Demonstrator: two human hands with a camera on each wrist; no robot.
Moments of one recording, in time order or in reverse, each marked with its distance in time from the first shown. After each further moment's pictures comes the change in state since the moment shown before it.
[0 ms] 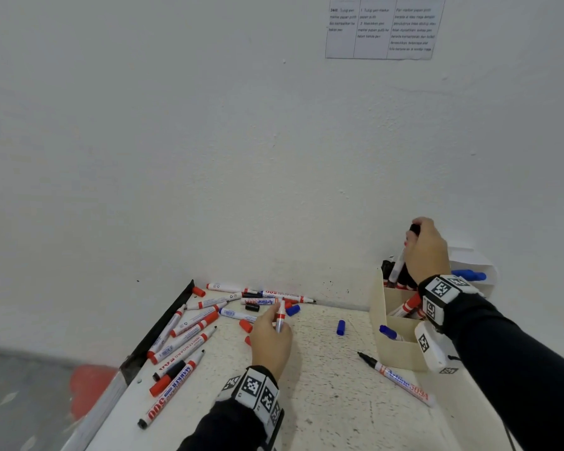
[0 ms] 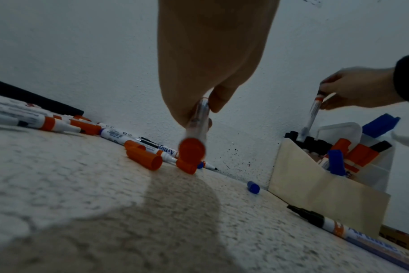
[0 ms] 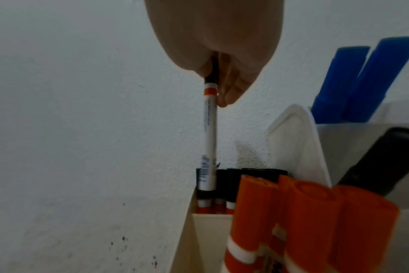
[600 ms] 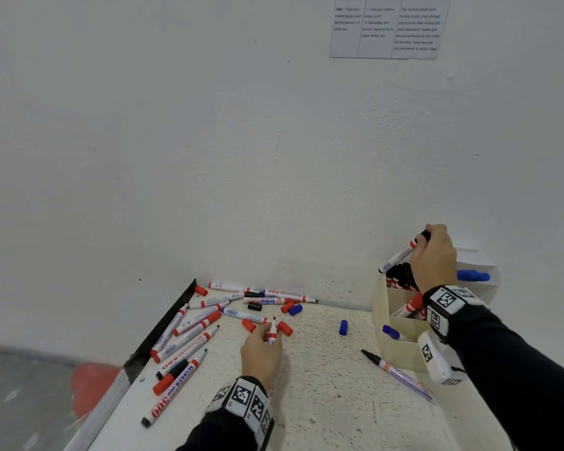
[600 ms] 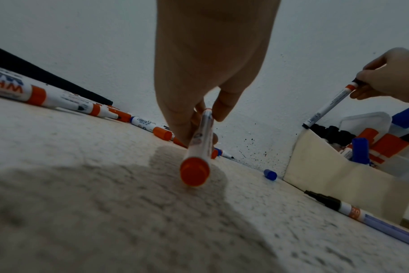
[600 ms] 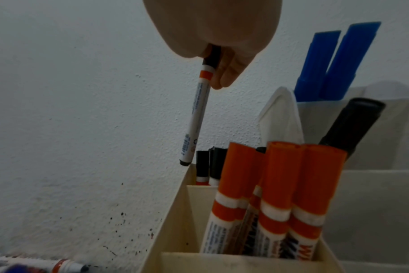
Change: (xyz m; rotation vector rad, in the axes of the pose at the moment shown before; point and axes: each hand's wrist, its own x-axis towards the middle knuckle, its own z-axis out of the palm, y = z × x) left_hand 0.000 -0.028 -0.012 0.027 -0.010 -0.186; right_hand -0.012 0.006 0.002 0.042 0.180 -0.064
